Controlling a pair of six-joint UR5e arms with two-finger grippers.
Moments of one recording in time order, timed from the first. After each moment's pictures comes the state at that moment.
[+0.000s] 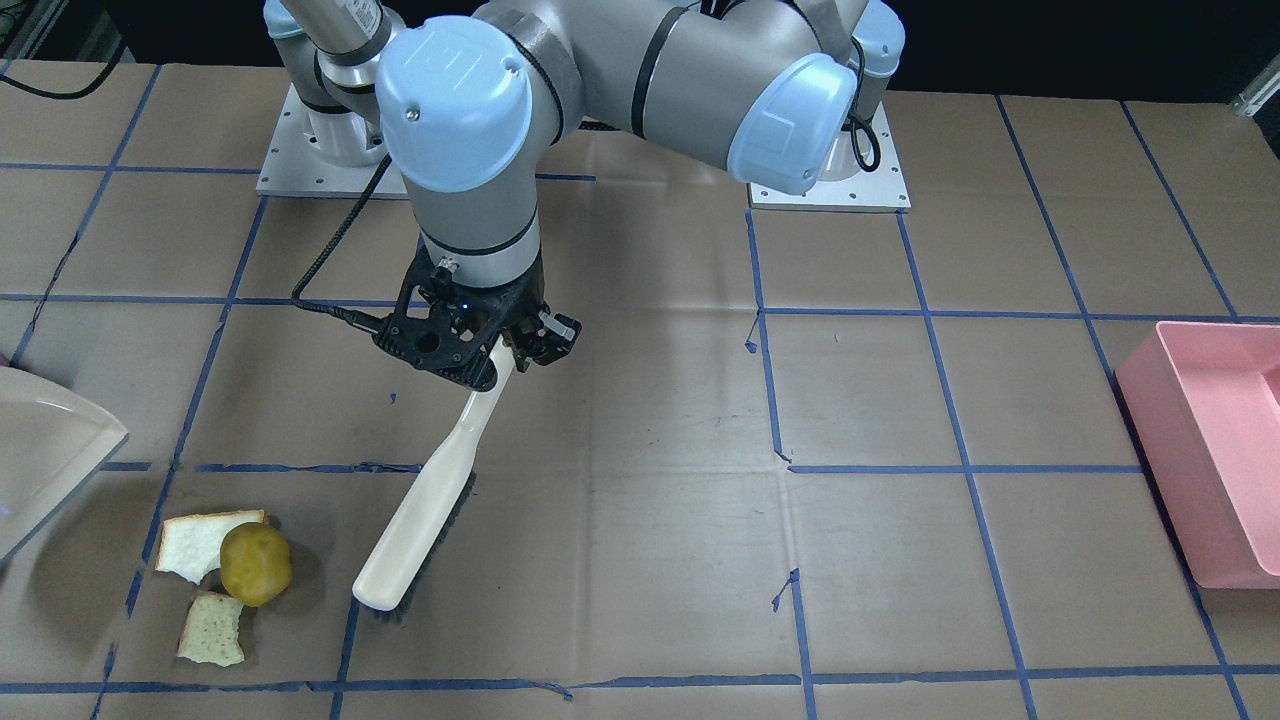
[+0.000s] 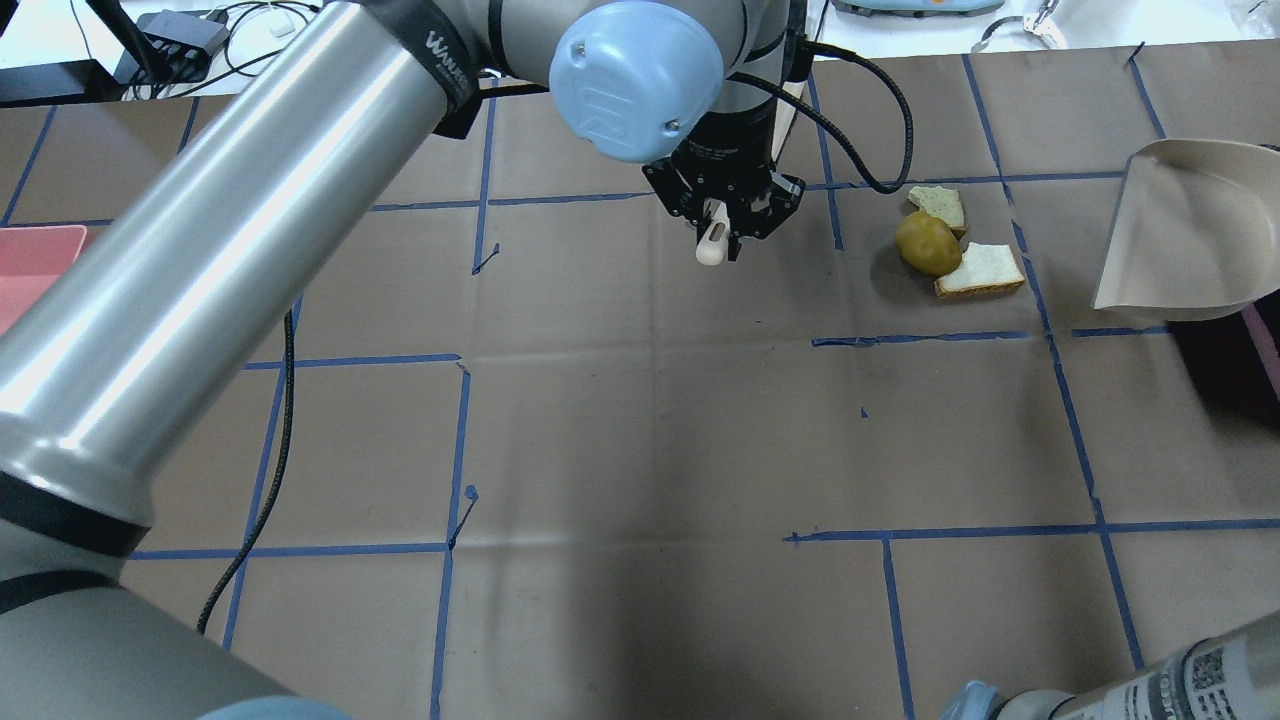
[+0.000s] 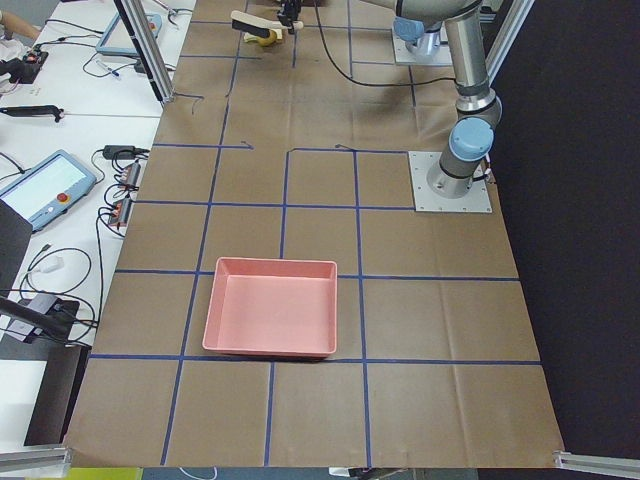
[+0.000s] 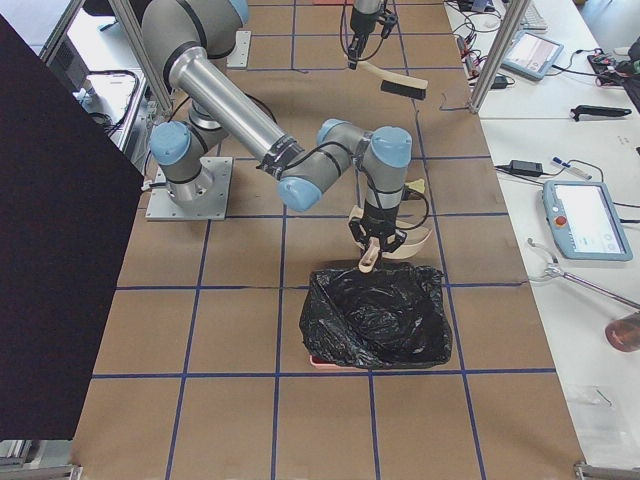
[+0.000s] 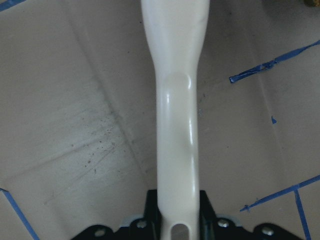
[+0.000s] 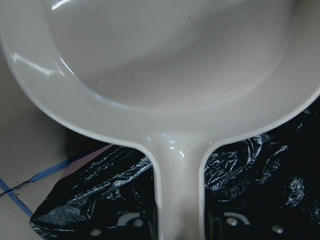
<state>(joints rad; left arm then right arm) -2.06 -2.12 -1.07 -1.61 1.52 -0.07 0.90 -1.21 1.60 -2.13 -1.77 -1.83</state>
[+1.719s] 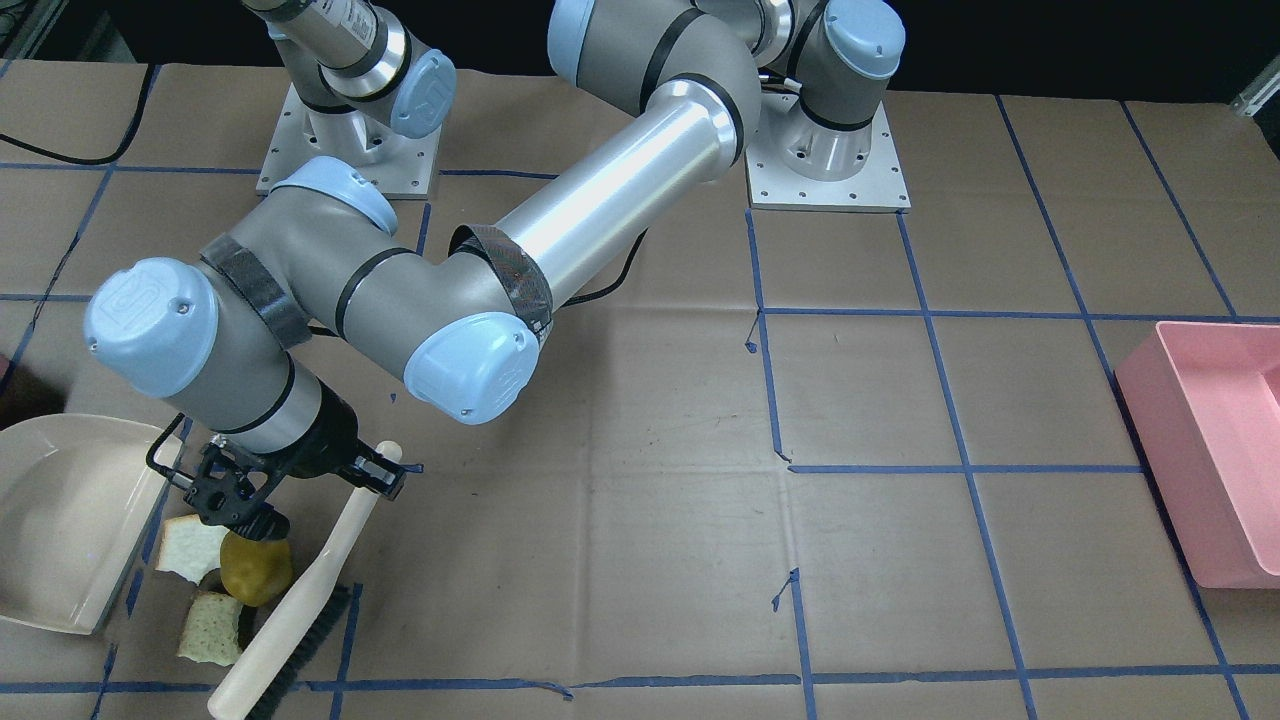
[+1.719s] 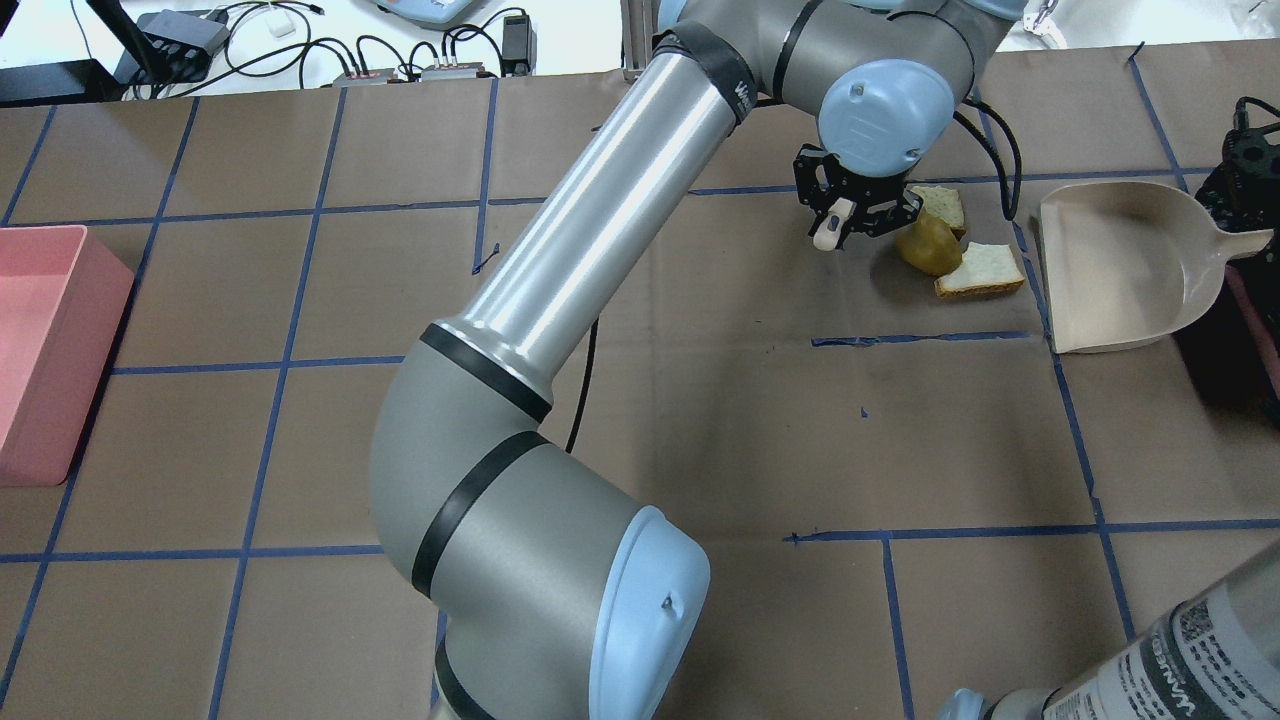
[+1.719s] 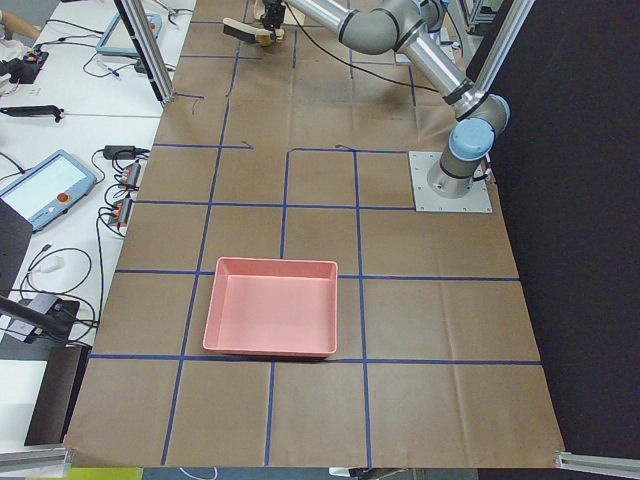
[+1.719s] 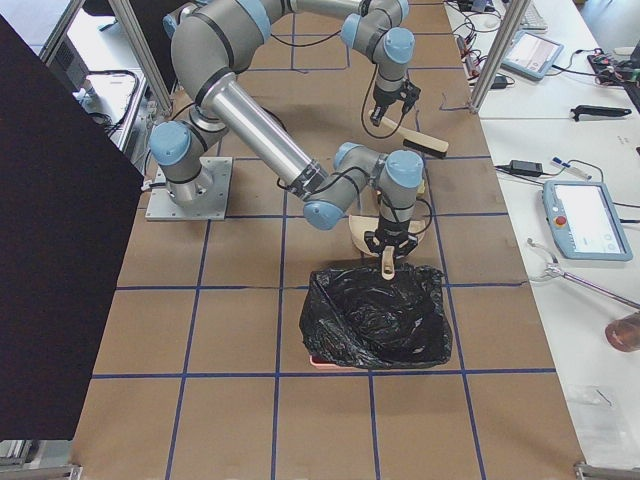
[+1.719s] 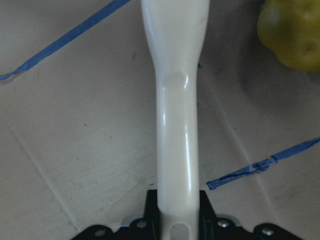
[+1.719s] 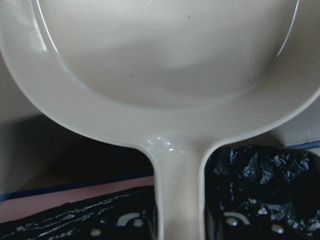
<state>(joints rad) -2.21 -2.72 -0.27 -1.86 1.71 -0.16 0.97 -1.07 1.59 -2.24 -1.73 -2.05</state>
